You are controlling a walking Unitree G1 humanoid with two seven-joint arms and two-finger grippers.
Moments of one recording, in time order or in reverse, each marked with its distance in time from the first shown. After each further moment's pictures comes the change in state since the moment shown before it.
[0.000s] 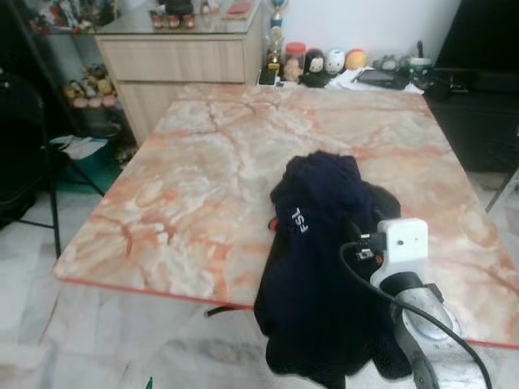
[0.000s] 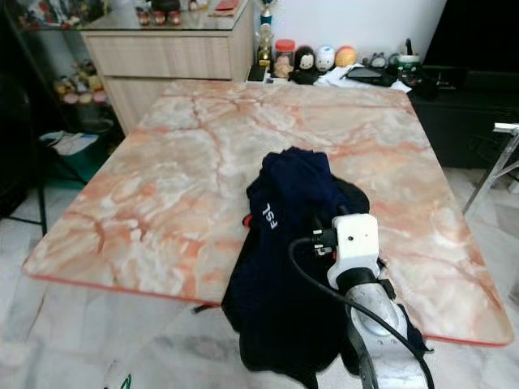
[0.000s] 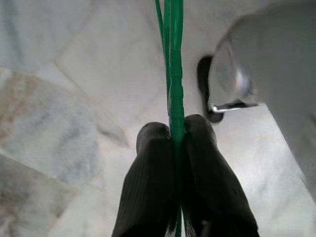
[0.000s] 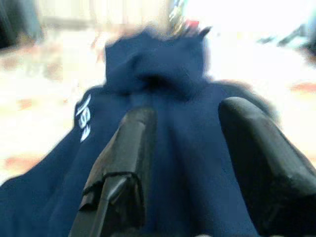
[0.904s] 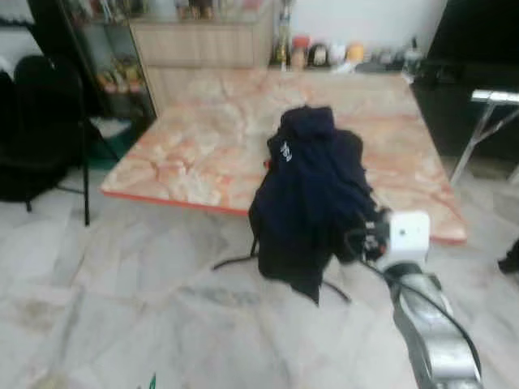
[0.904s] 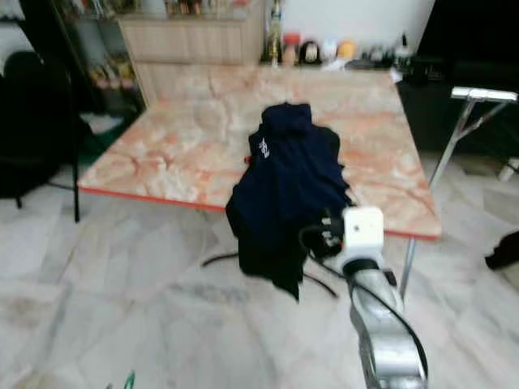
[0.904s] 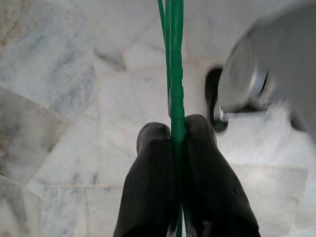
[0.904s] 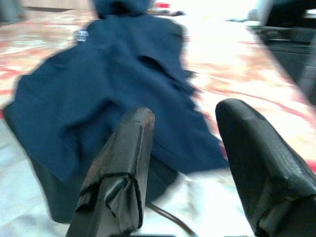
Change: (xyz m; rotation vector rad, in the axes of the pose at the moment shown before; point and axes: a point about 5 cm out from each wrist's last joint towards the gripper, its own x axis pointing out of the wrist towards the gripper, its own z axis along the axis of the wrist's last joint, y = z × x) left arm 0.000 0.013 0.006 0.005 -0.026 0.027; right arm 0.018 -0.022 -0.032 0.019 0.080 -0.113
